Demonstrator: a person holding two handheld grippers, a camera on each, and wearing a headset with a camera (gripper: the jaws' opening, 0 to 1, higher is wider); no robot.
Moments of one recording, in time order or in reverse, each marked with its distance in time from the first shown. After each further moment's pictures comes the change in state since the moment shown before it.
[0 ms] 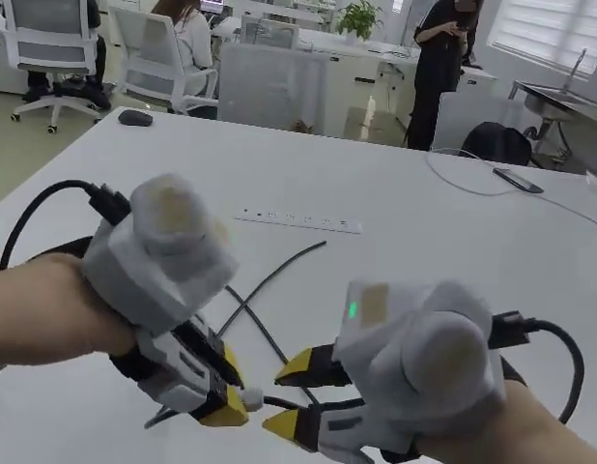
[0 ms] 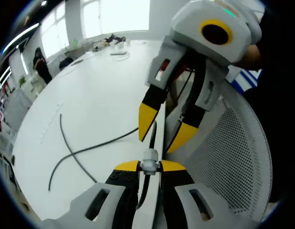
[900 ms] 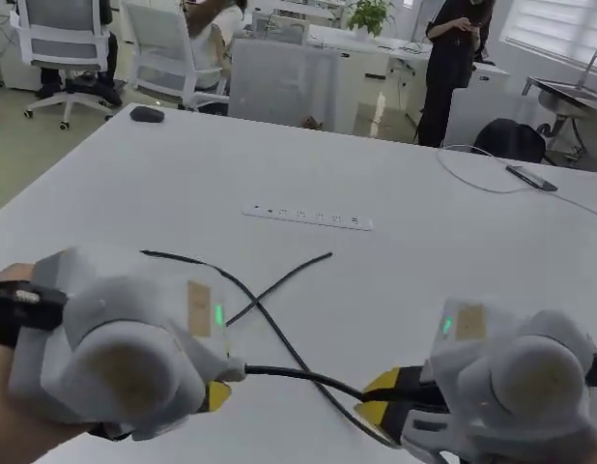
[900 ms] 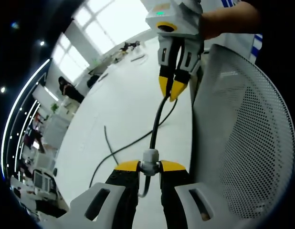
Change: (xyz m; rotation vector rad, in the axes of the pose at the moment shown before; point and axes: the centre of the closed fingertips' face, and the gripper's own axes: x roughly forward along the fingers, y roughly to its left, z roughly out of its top) left arm -0.032 0.013 -0.020 0.155 0.030 0.352; right arm -0.034 -0.019 -0.069 0.156 0.119 -0.177
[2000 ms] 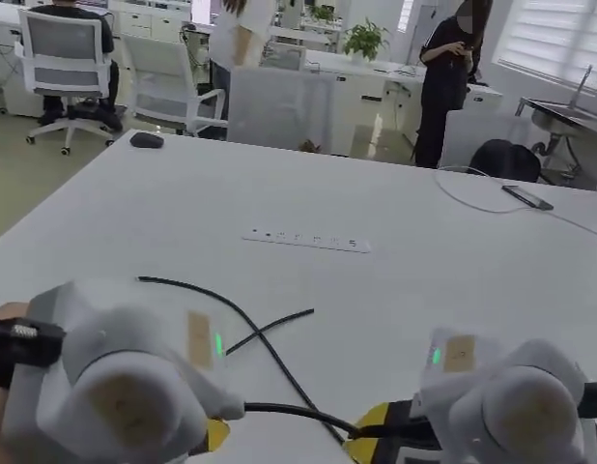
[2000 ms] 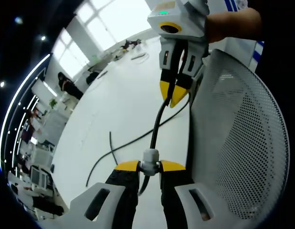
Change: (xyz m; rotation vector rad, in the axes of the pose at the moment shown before) left arm -0.004 -0.005 0.008 -0.030 0.017 -0.018; right arm -0.003 0.009 0.013 -0.003 -0.021 0.026
